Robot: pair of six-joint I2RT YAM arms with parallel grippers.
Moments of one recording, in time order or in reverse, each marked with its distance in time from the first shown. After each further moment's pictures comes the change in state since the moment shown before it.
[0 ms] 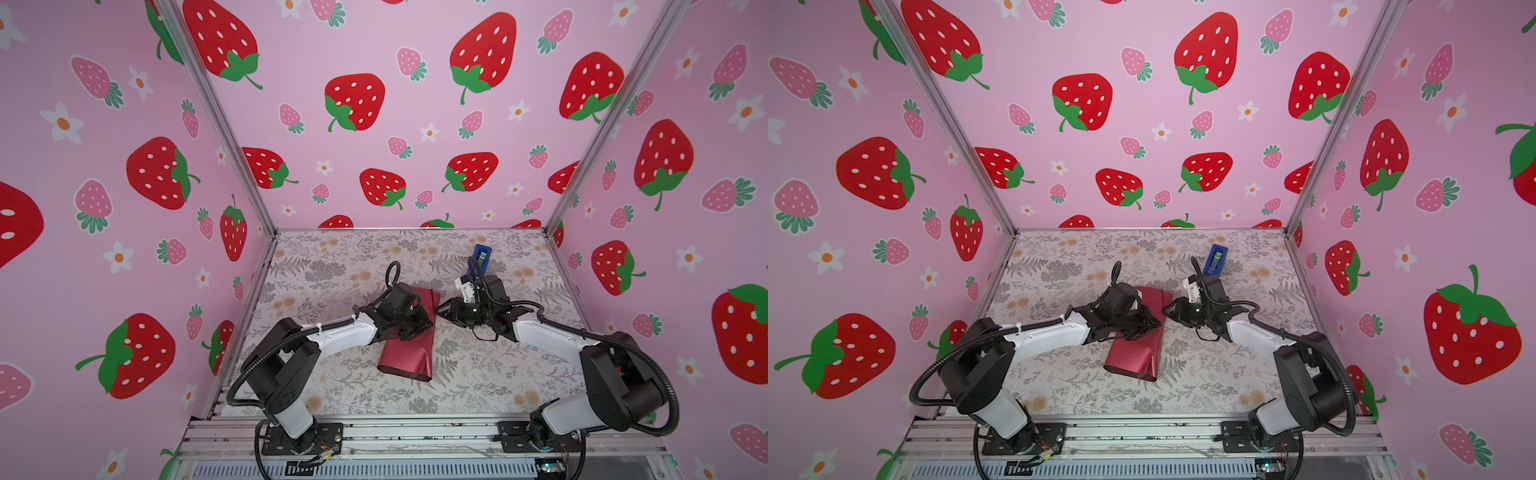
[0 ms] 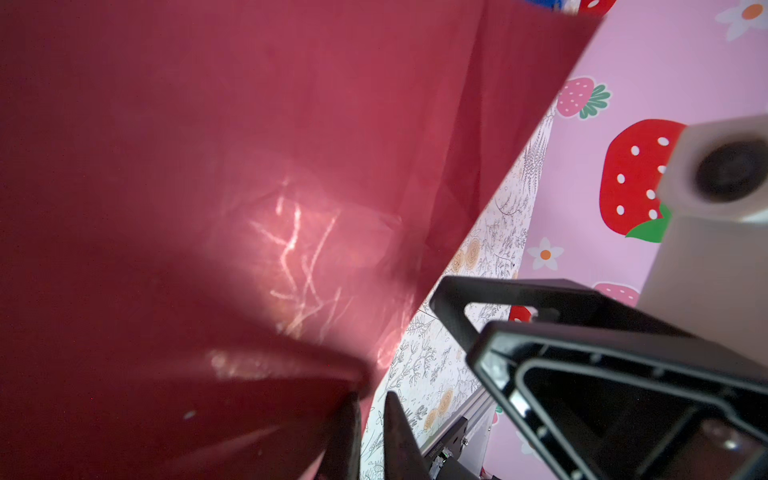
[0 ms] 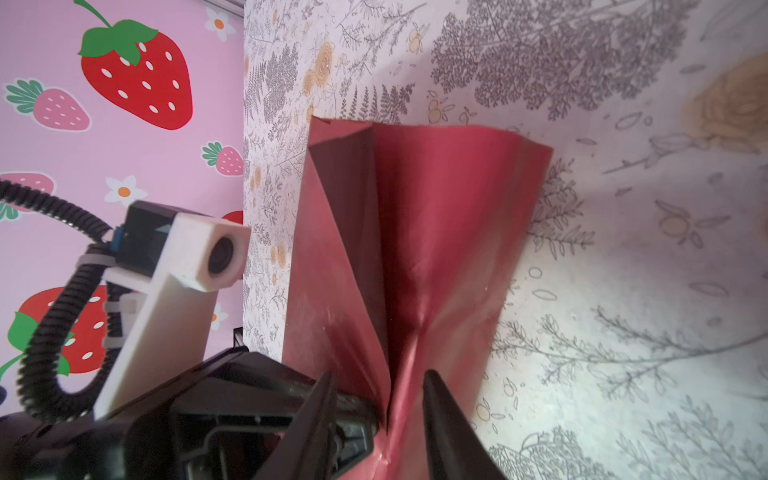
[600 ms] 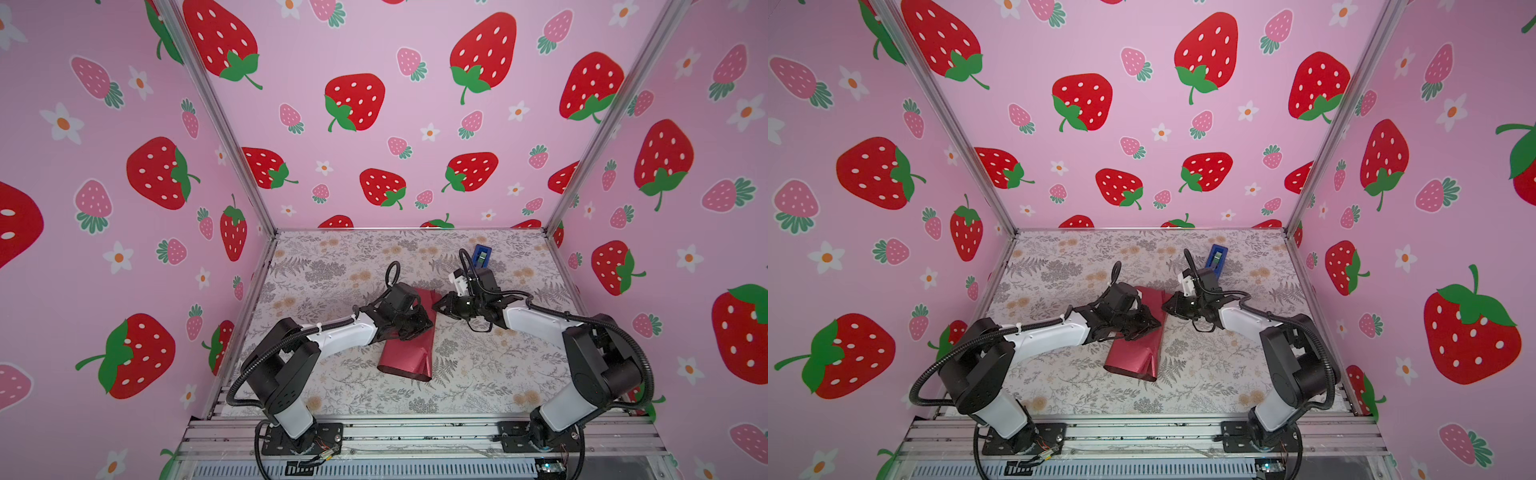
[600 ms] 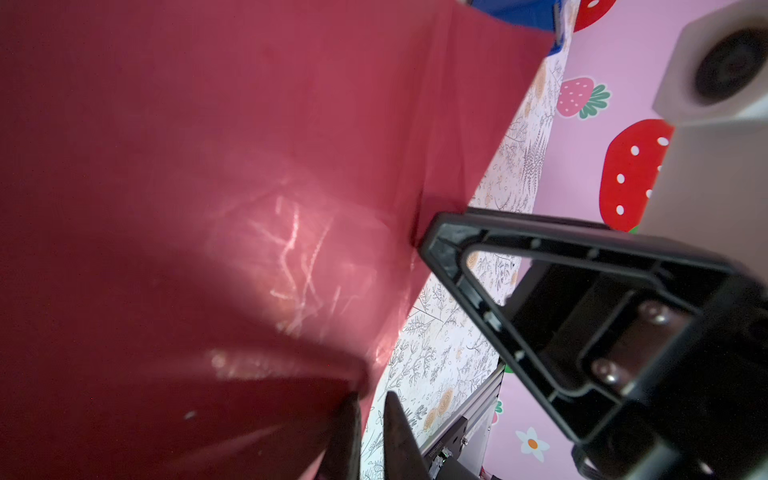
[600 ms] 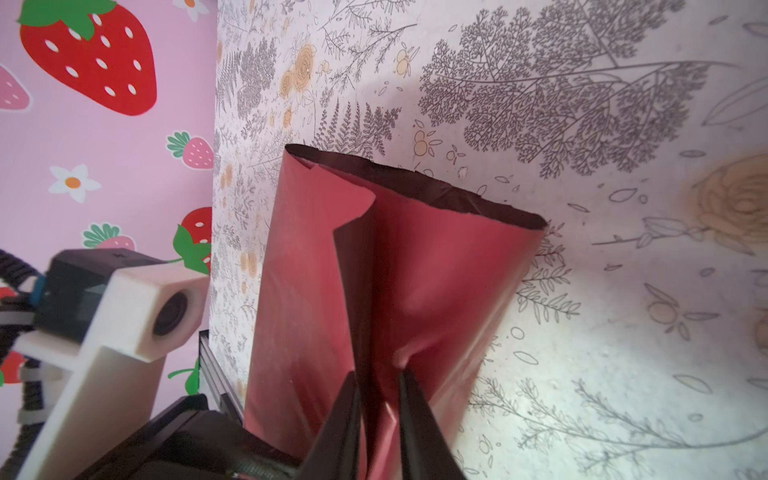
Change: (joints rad) left arm 0.001 0.000 0.000 0.000 0.000 0.000; right arm 0.000 0.121 0.104 -0.051 0.018 -0.106
